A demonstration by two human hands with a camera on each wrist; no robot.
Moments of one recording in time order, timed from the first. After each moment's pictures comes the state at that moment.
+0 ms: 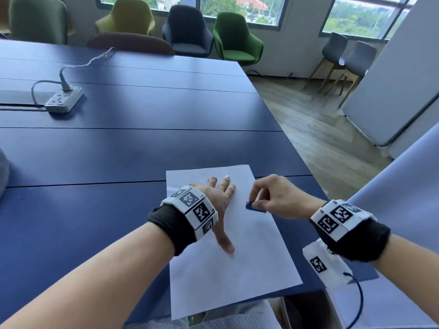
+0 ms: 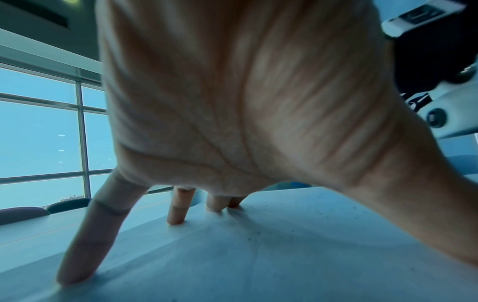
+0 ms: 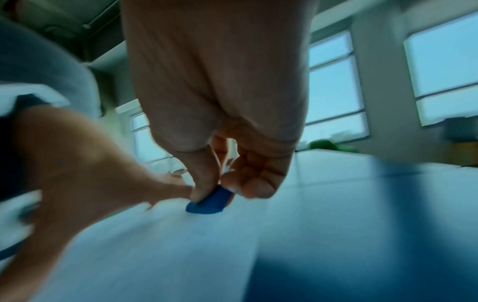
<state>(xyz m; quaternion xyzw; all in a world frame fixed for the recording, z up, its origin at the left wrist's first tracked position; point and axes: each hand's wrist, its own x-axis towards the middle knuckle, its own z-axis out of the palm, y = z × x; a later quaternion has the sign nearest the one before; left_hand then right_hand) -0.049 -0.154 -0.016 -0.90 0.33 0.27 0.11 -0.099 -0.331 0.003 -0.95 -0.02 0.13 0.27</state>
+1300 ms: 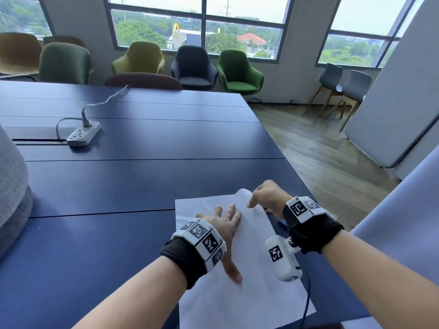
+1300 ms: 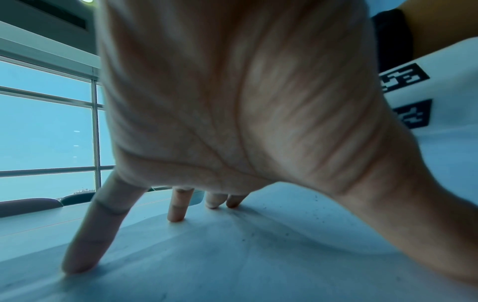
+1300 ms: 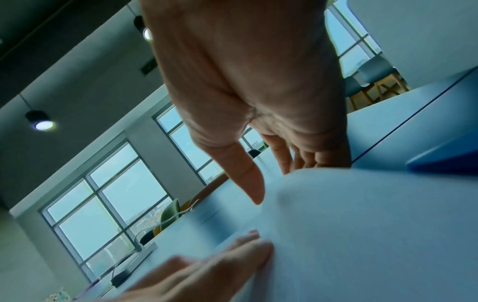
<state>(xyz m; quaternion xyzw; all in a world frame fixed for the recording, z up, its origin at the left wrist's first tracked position) -0.052 -0.149 -0.014 -0.90 0.33 0.27 0.07 -0.032 -0.311 0.007 -0.87 0.24 0.11 0.42</state>
